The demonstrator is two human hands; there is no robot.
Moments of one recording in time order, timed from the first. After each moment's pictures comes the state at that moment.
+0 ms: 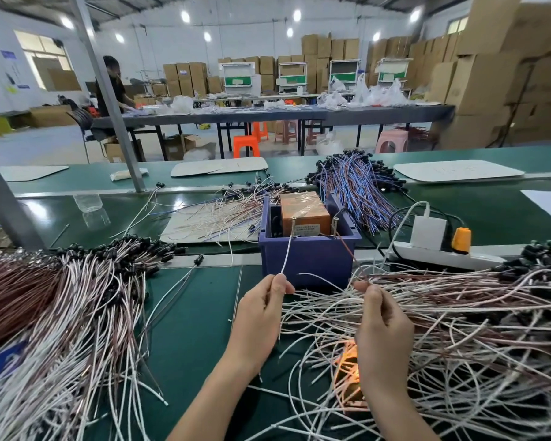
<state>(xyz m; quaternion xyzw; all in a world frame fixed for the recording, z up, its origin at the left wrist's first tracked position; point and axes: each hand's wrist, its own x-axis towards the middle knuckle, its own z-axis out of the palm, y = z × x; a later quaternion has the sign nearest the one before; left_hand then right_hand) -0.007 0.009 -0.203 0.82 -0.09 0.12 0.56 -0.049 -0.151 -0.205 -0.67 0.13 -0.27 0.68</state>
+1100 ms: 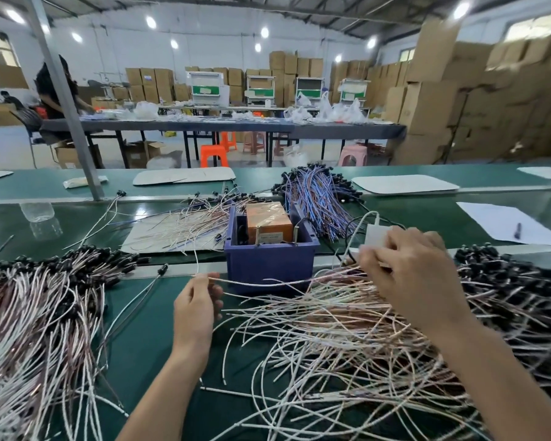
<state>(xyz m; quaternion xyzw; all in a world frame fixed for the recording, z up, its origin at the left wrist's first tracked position) 0.005 0.025 -0.194 0.65 0.10 0.13 0.74 -0.045 -0.264 -0.115 -0.88 -0.08 -0.47 0.00</state>
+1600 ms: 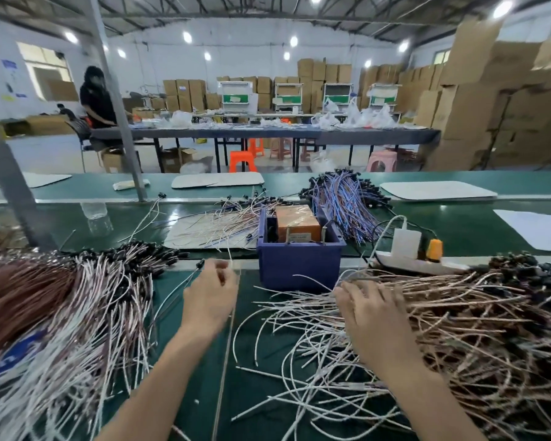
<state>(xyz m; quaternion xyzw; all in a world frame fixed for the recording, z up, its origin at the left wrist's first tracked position) 0.002 0.064 -0.172 0.89 0.06 0.20 0.41 -0.059 -0.192 -0.178 -0.98 0.01 -0.18 0.09</state>
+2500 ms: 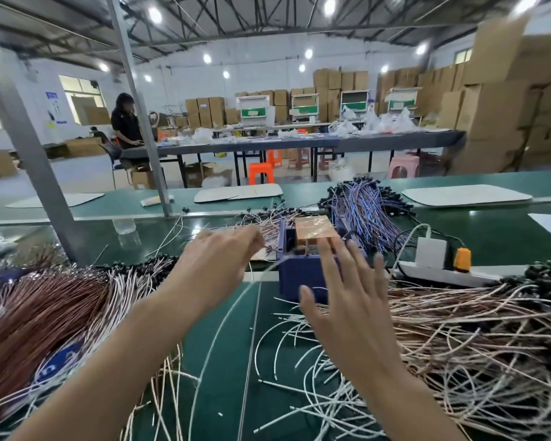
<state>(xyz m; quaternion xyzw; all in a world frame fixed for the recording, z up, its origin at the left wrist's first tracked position) -0.033 0.085 -0.056 0.93 -0.22 0.29 0.08 -0.067 -0.122 -0.141 -0.89 -0.12 -0.41 0.14</state>
